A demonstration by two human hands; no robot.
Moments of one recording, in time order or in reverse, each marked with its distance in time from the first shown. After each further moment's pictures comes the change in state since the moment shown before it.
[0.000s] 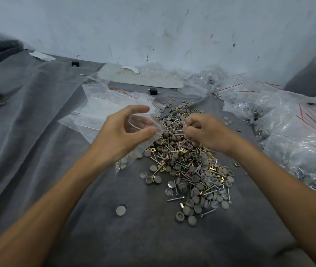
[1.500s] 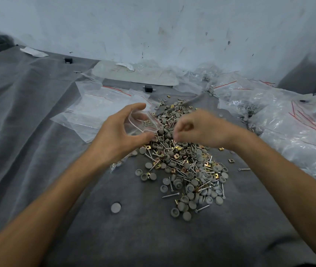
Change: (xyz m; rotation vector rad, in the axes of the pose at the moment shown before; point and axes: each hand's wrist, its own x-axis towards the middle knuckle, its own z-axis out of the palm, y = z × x) left_hand -0.003 -0.001 0.009 0.184 0.014 0.054; right_hand -0.008 -0.026 -0.015 -0.194 -0.202 -0.099
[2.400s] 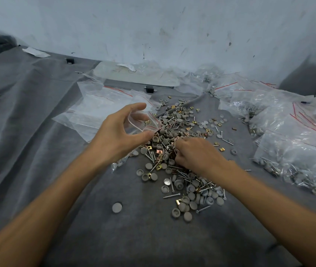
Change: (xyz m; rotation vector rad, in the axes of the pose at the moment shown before) left_hand 0.002 -0.008 -0.005 0.031 0.010 0.023; right_hand -0.006 0.020 0.068 -0.629 0.117 0.010
